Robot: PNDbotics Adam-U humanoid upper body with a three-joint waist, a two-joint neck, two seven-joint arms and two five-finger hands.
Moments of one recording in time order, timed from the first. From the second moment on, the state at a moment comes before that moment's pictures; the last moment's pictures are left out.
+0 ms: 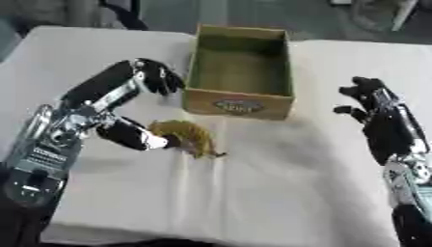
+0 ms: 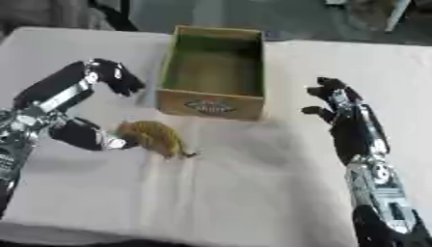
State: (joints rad) left arm -0.42 0.38 -0.19 -1.88 -0.65 -0.02 -0.53; right arm -0.35 -0.16 0.01 -1.50 -0.31 -0.12 0.11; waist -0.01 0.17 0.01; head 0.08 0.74
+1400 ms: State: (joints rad) left arm -0.51 0.30 -0.27 -1.54 -0.91 0.00 -0.46; right arm -0.35 -0.16 0.01 -1.50 -0.31 -0.11 0.12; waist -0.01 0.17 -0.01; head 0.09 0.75
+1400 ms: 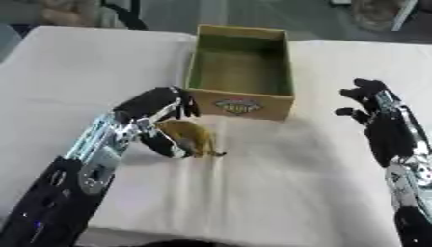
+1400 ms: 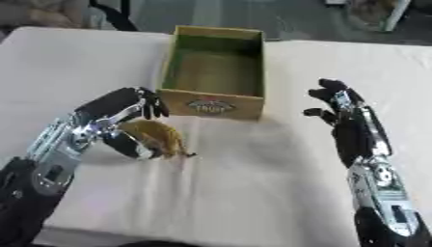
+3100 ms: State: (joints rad) left arm -0.54 0.28 -0.31 -1.37 -0.98 -0.03 -0.27; right arm -0.35 -0.16 0.01 -1.50 -0.31 -0.11 0.12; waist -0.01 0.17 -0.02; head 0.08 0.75
